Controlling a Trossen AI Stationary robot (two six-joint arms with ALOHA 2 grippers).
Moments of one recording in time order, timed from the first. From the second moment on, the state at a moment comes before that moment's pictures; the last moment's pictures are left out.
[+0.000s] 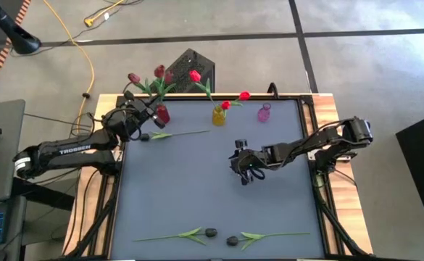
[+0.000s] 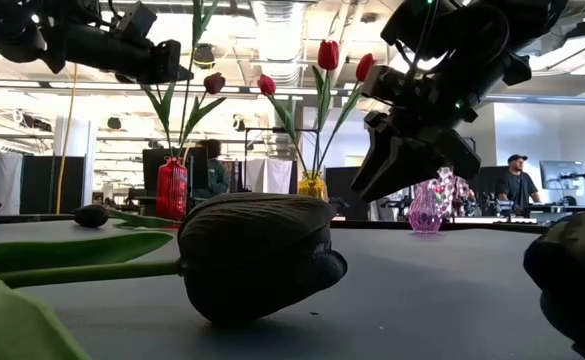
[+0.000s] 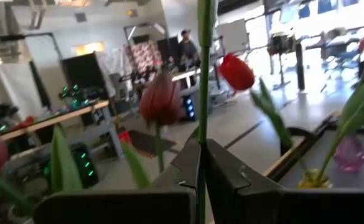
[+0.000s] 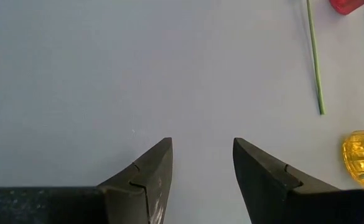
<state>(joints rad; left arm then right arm) 0.50 0.80 0.36 0.58 -0.39 0.27 0.10 1.57 0.76 0.01 0.26 -0.30</state>
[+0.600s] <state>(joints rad) 0.57 0.80 0.36 0.54 -0.38 0.24 0.10 1.57 0.76 0.01 0.26 -0.30</state>
